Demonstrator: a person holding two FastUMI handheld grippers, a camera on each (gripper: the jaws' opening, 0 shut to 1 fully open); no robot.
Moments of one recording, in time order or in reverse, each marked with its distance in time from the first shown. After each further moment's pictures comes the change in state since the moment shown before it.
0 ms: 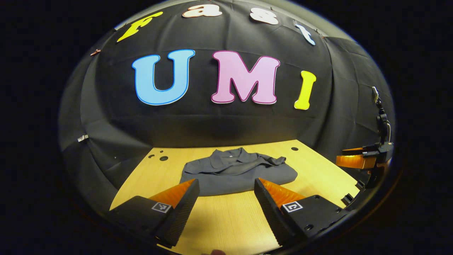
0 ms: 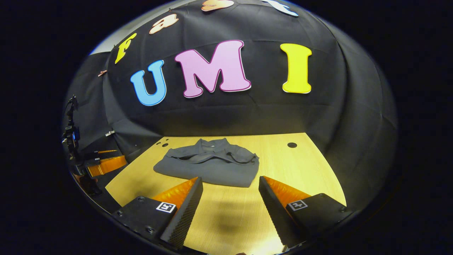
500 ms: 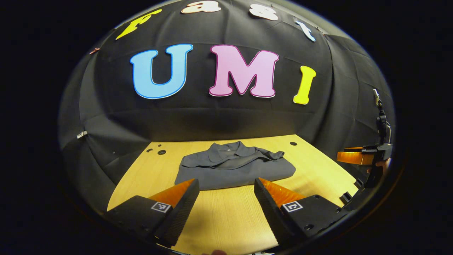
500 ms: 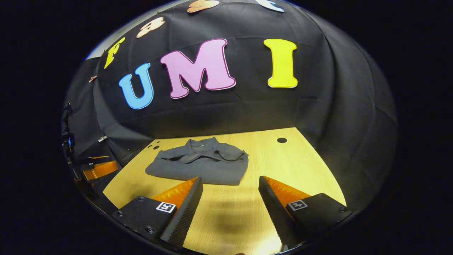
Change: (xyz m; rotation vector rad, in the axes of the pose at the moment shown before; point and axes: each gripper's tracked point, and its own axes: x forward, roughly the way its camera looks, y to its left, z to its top) left arm 0.005 -0.006 0.000 -0.002 0.023 0.027; right arm 0.005 -0.027 -0.008 0.059 0.013 -0.043
